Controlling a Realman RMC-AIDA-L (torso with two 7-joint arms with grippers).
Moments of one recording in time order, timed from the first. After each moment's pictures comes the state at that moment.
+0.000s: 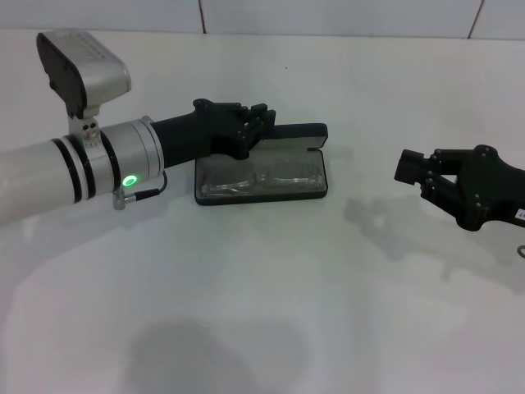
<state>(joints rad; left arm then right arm) -0.64 -2.10 1.18 0.40 1.38 1.02 -1.21 0.36 2.02 -1.10 -0.60 -1.36 -1.58 1.24</state>
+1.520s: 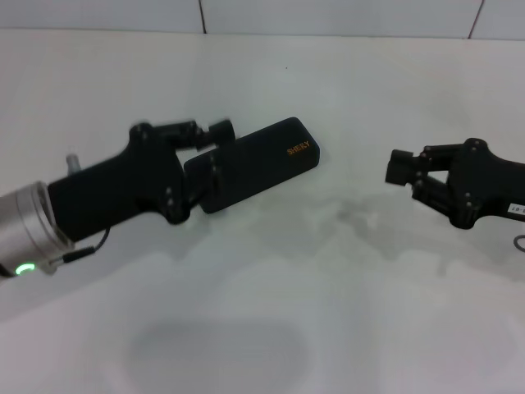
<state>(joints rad) -0.31 -2.07 1.18 0.59 1.22 1.61 -1.00 0.39 2.01 -1.10 -0.64 -1.42 -1.57 1.24</state>
